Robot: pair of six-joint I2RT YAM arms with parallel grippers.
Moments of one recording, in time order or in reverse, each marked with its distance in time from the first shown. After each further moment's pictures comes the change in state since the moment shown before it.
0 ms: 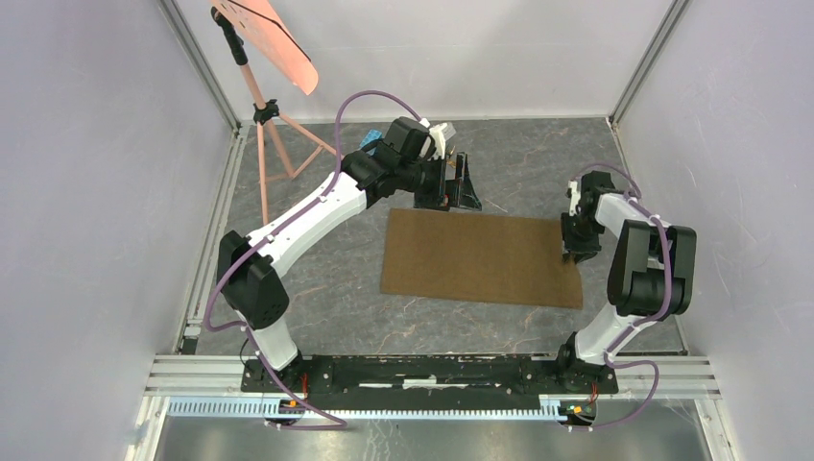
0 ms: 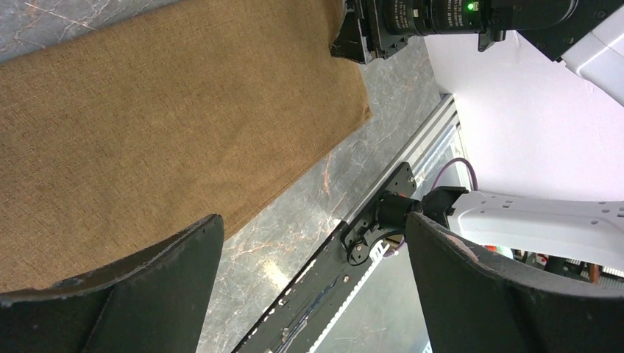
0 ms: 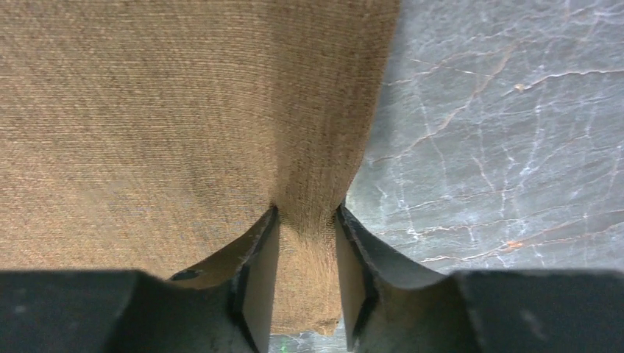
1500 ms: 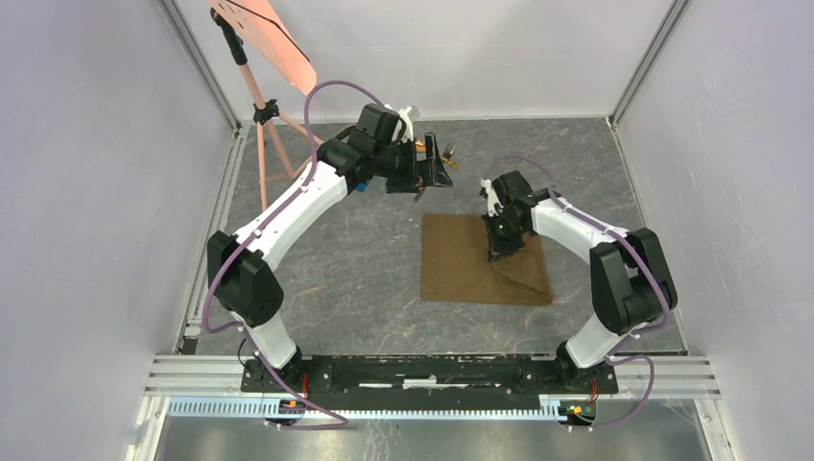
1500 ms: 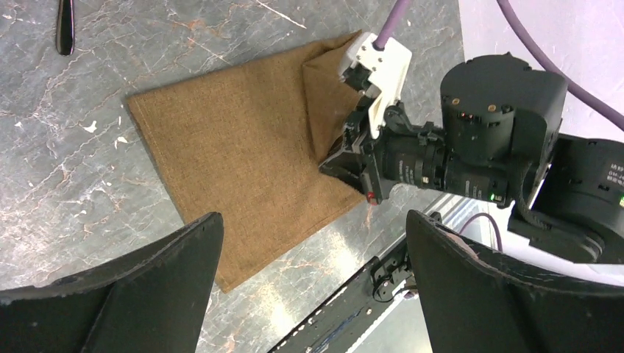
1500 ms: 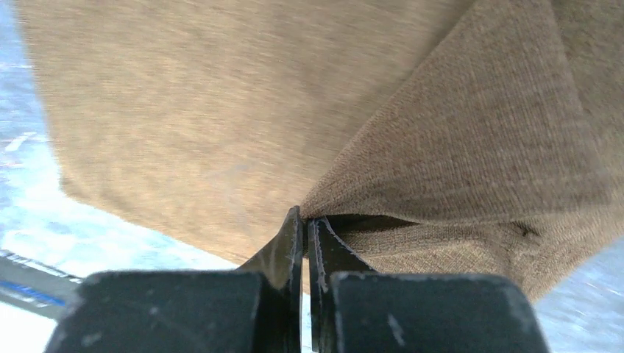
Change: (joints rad) left arm 0.141 -0.014 0.005 -0.046 -0.077 0.003; right arm 0.533 -0.074 0.025 0.016 -0.173 0.212
